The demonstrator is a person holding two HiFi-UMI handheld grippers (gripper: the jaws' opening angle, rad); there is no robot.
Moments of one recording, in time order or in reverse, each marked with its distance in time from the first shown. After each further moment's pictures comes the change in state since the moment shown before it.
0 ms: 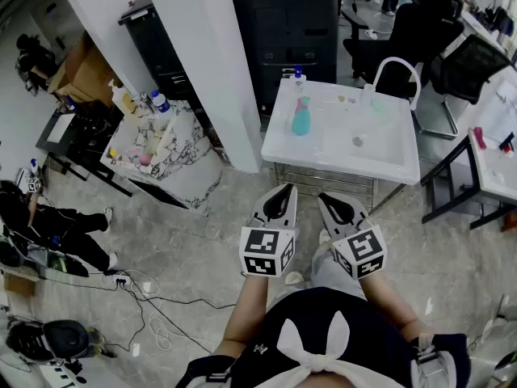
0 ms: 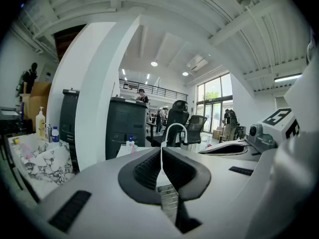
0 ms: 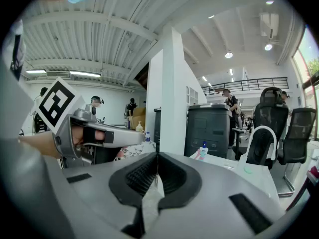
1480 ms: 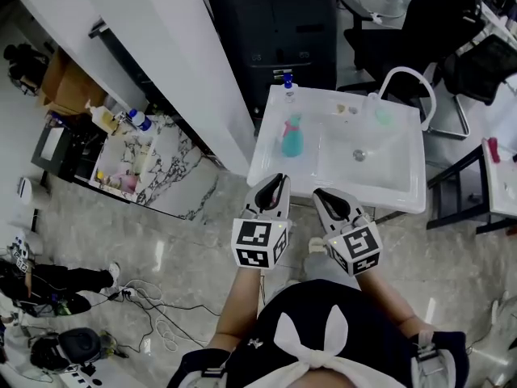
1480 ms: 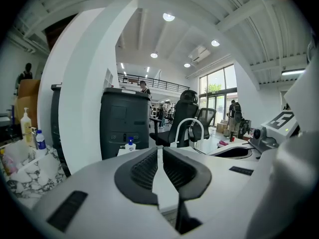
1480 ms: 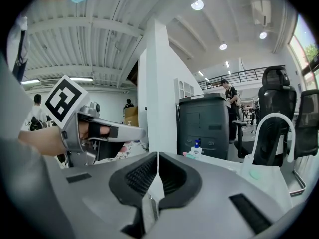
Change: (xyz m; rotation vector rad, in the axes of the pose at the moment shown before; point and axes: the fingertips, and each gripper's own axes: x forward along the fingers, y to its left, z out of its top) left arm 0.174 0.058 0.021 0.032 0.082 0.021; right arm 0.114 -0.134 -0.009 0.082 0.009 0.017
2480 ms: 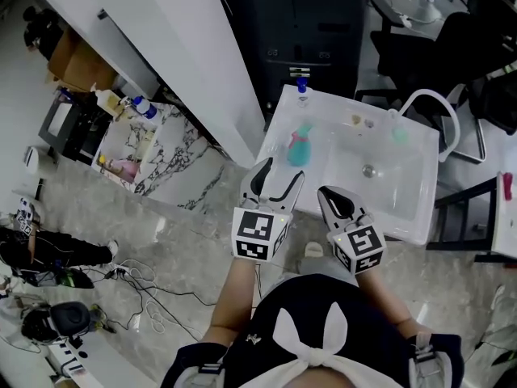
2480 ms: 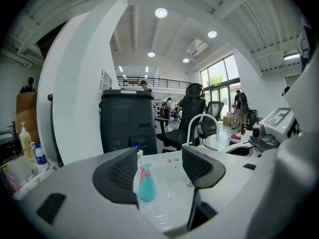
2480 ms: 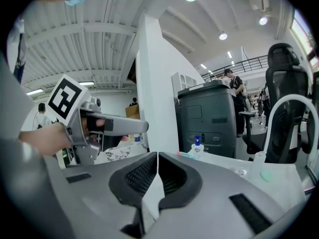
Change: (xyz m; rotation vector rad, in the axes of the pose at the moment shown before) left arm 0.078 0.029 0.015 0.094 0.011 0.071; right arm 0.058 -0.067 -0.013 0.050 0.021 0.096
